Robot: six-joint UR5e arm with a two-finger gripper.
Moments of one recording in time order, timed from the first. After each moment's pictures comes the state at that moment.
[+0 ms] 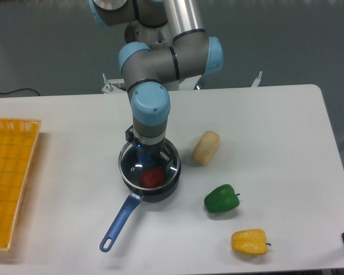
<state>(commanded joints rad) 2.33 -1.88 -1.73 -1.17 1.49 0.96</state>
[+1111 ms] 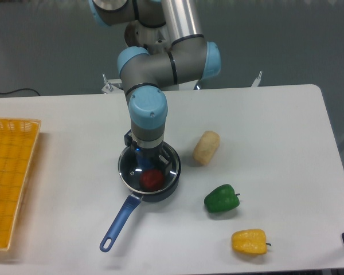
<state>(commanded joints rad) 2.32 -1.89 -1.73 -1.14 1.49 0.94</state>
